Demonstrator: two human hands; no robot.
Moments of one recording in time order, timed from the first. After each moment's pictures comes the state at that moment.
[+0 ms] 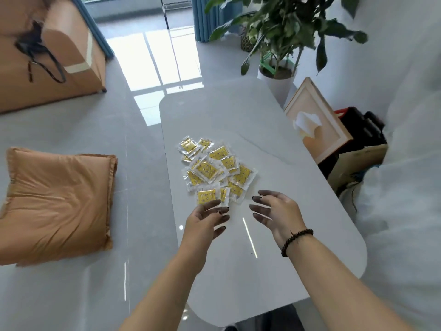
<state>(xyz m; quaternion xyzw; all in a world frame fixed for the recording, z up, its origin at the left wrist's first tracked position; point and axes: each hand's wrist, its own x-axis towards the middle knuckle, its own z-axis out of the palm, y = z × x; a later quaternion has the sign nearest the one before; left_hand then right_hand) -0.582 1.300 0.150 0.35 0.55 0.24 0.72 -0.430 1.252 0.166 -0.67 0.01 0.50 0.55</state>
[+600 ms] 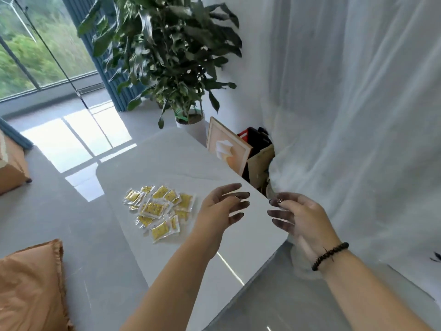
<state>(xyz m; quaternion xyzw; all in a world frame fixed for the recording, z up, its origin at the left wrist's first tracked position) -0.522 1.130 0.330 0.52 0.33 0.12 0.78 -0.430 0.991 0.331 -0.65 0.02 0.31 0.70</state>
